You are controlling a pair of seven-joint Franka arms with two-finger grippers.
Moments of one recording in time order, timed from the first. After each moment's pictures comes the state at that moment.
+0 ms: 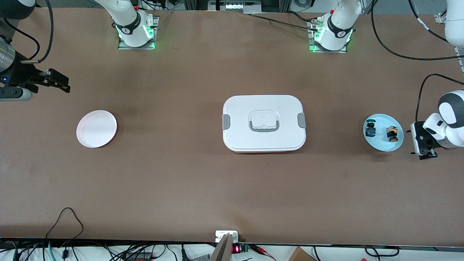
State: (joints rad) left arm 0.34 0.57 0.02 -1.70 0.06 2.16 1.88; right arm 0.13 0.00 -0.12 -1.66 -0.04 1.61 -0.03
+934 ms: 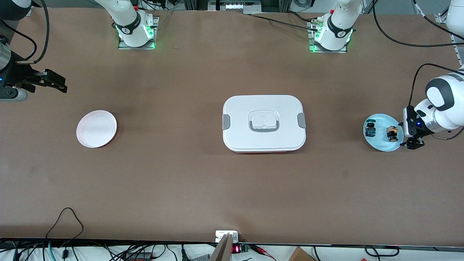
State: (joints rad) left arm 0.58 0.47 -0.18 -2.00 0.06 2.43 2.04; right arm 0.12 0.00 -0.12 -1.66 -0.04 1.60 -0.02
